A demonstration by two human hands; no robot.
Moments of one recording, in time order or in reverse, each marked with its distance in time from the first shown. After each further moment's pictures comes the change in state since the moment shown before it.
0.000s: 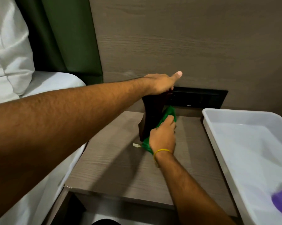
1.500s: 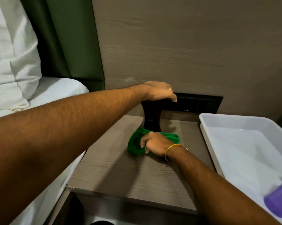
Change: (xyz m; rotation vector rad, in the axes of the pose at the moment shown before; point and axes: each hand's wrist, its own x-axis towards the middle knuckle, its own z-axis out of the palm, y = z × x) left_hand -0.007 -0.002 -0.001 0.125 -0.038 0.054; right_hand 0.021 -0.004 -0.031 -0.356 -0.922 -0.439
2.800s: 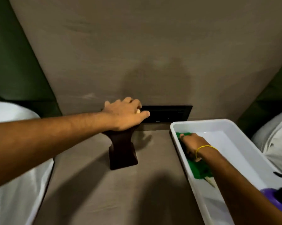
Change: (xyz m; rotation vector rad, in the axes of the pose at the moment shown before) left_hand 0.024 -0.001 -0.006 0.108 -0.053 0.016; right_hand -0.062 0.139 -0.125 0.309 0.404 0.839
